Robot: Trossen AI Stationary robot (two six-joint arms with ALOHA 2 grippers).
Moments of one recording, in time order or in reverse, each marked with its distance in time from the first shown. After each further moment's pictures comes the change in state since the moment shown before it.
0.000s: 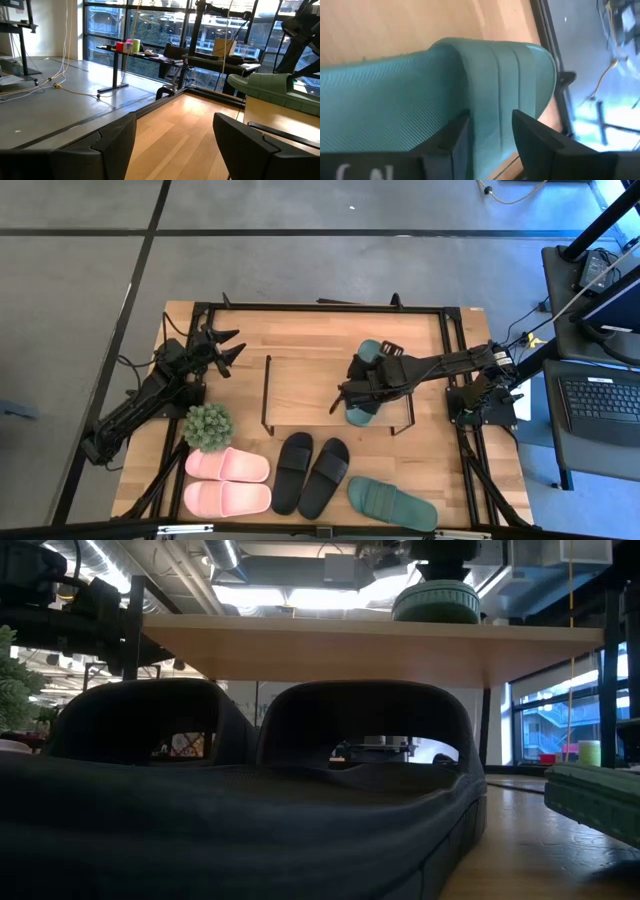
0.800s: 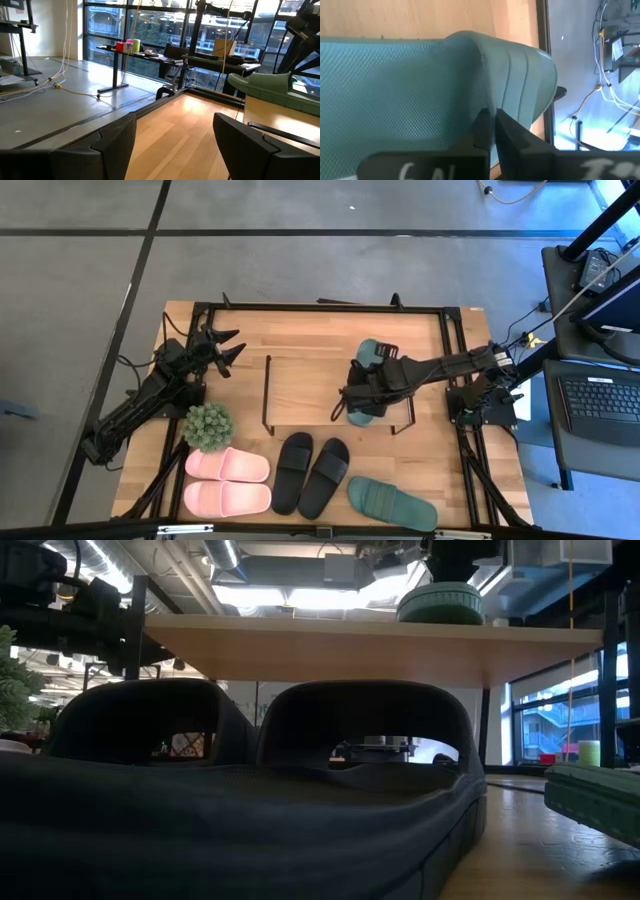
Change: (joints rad) left arm 0.000 0.000 0.000 0.000 0.000 0.000; right arm 0.030 0.000 0.000 -0.008 0.005 -0.153
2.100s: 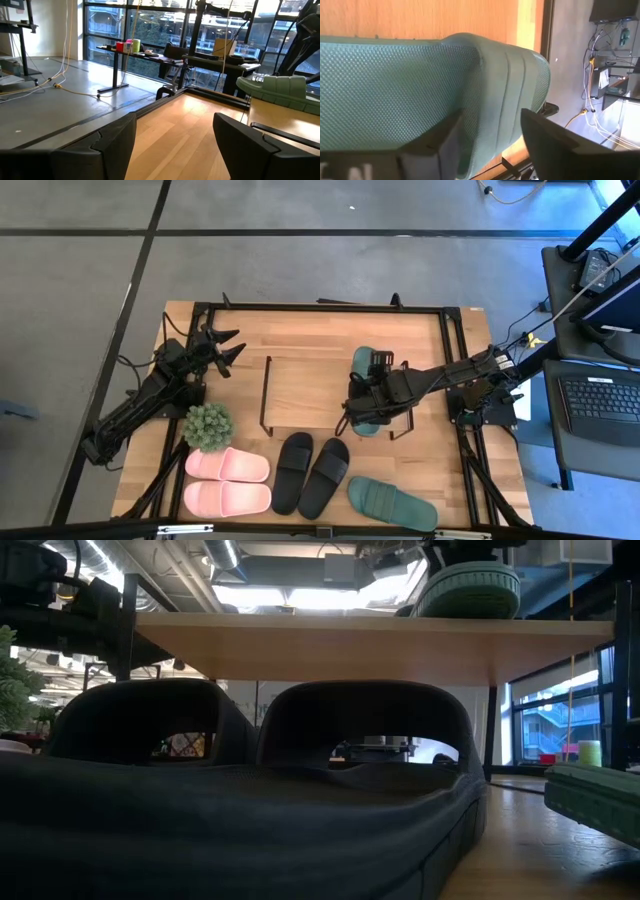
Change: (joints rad) left arm 0.000 0.000 0.000 0.000 0.000 0.000; right arm 0.063 0.001 0.000 0.012 0.029 -0.113
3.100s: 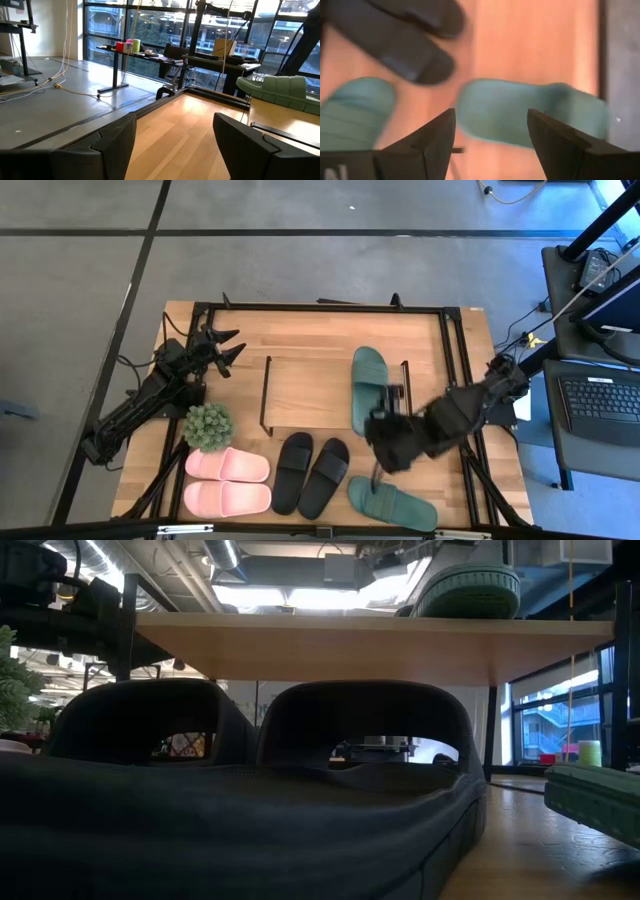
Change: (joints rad) left arm 0.000 0.000 0.000 0.000 0.000 0.001; right arm 0.318 -0.002 0.272 0.012 -0.147 0.130
